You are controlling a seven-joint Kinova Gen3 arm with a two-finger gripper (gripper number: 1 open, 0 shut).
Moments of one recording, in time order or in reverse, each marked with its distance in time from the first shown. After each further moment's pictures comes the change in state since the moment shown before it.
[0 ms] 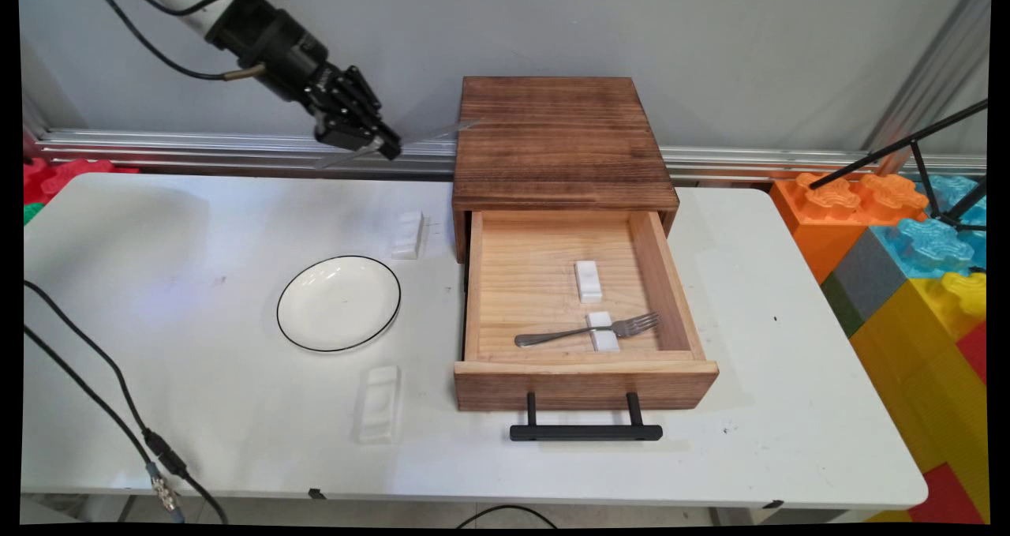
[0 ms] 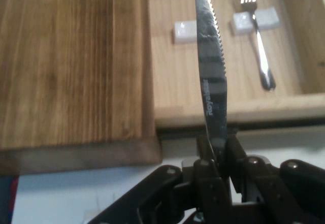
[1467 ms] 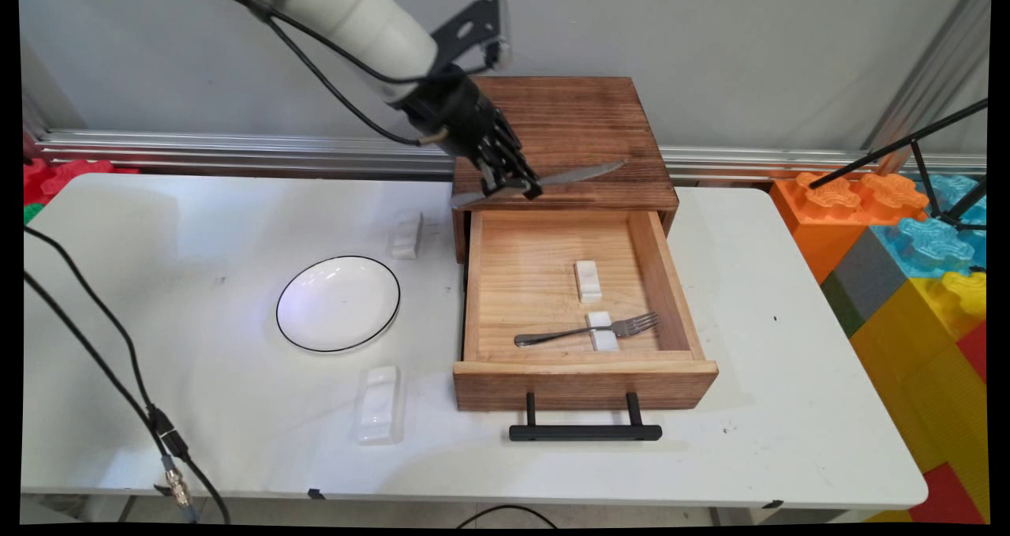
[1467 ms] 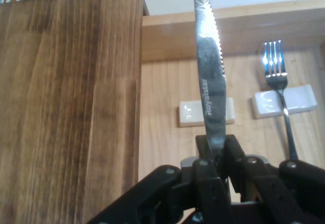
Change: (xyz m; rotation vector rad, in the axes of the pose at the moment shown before) arm 0.122 0.056 0.142 0.120 -0.045 0.027
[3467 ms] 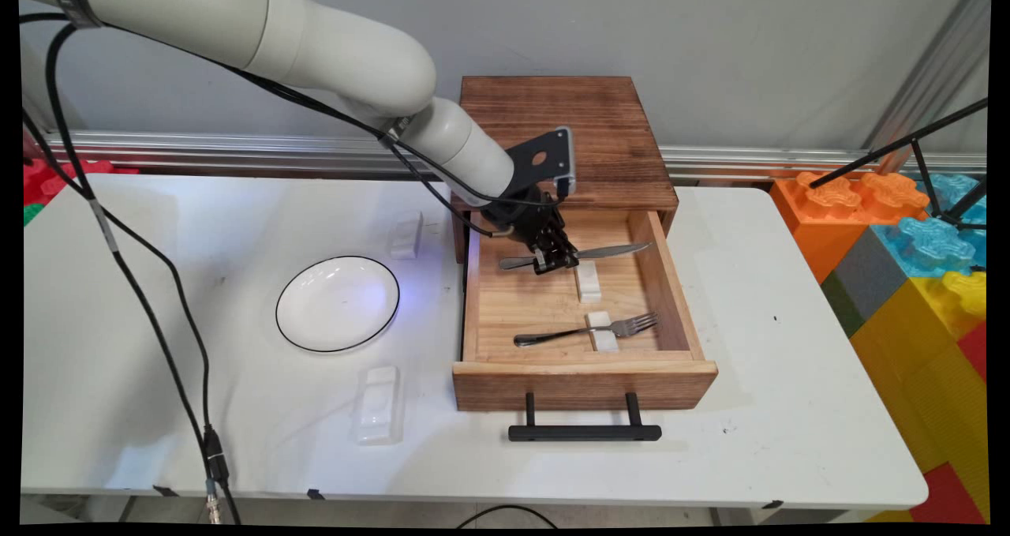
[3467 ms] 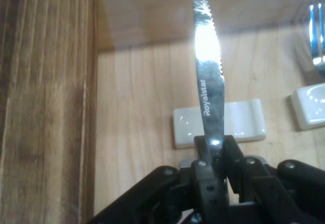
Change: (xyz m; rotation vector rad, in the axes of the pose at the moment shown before) arm -0.021 0.016 0.151 0.003 -0.043 0.065
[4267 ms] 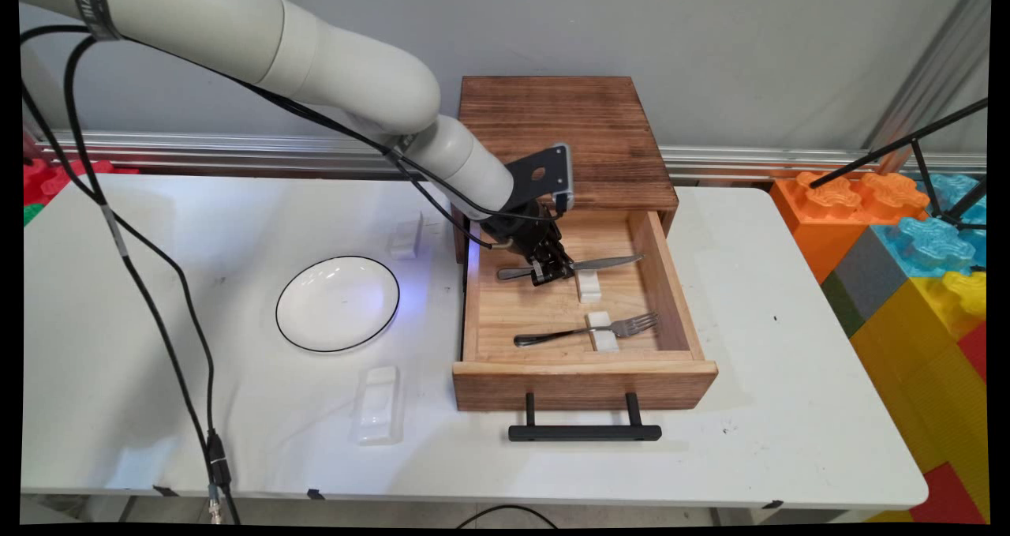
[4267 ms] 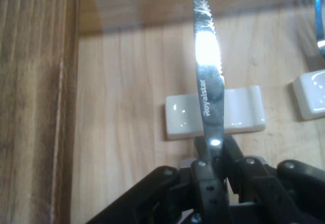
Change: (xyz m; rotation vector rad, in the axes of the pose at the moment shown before) arm -0.009 0.005 0.017 -0.007 -0.015 -0.010
